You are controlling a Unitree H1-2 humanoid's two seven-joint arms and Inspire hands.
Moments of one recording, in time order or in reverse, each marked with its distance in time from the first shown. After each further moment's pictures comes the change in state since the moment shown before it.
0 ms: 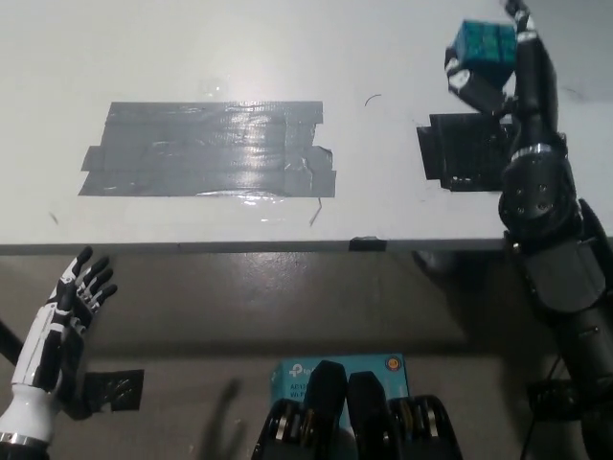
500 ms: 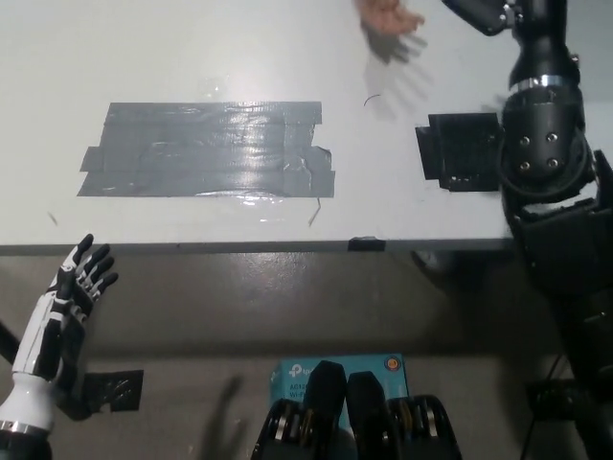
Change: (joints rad) left_arm -0.027 0.002 0.000 -0.001 0.001 0.001 0.000; right_arm -0.068 0.028 0.019 -0.279 -0.044 0.091 0.058
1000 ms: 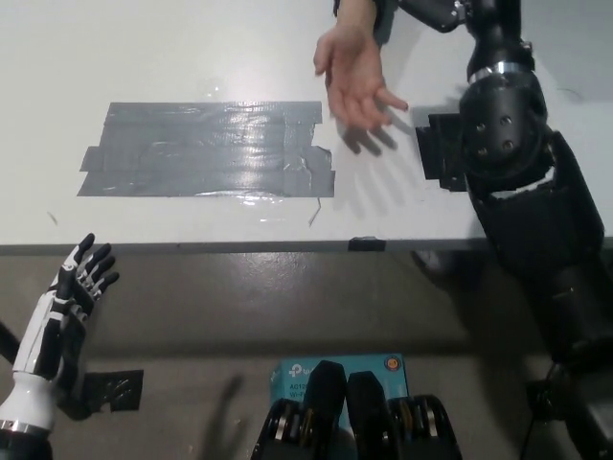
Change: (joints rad) left_arm 0.000 0.002 -0.003 -0.002 0.001 0.000 -0.001; right_arm -0.095 0.029 0.036 0.207 -0.062 -0.005 0.012
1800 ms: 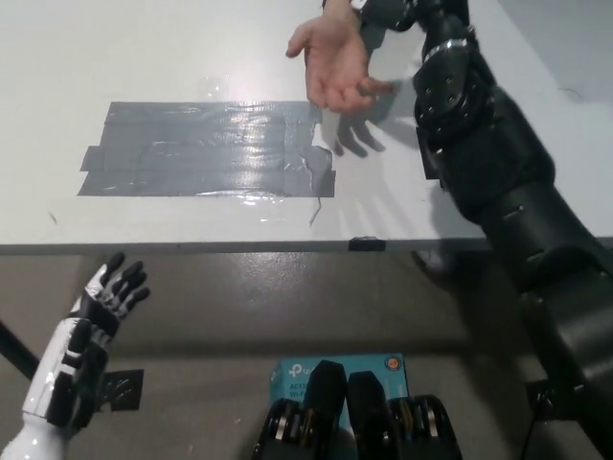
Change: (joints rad) left_arm 0.149 -0.008 -0.091 -0.313 -0.010 0.003 -0.029; right_arm -0.218 0.061 0.000 0.609 0.010 -0.127 -0.038
